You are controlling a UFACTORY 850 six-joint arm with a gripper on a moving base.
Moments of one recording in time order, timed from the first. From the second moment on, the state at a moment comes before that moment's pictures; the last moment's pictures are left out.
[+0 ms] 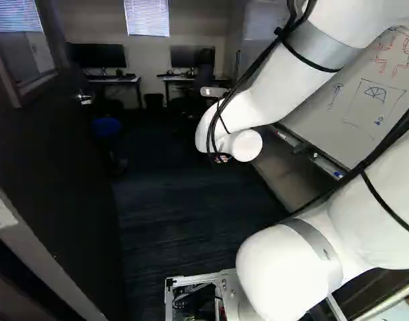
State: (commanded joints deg) arm 12.9 14.7 -18.5 9.2 45.6 0.0
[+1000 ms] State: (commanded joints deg) arm 12.9 14.7 -18.5 9.2 45.6 0.0
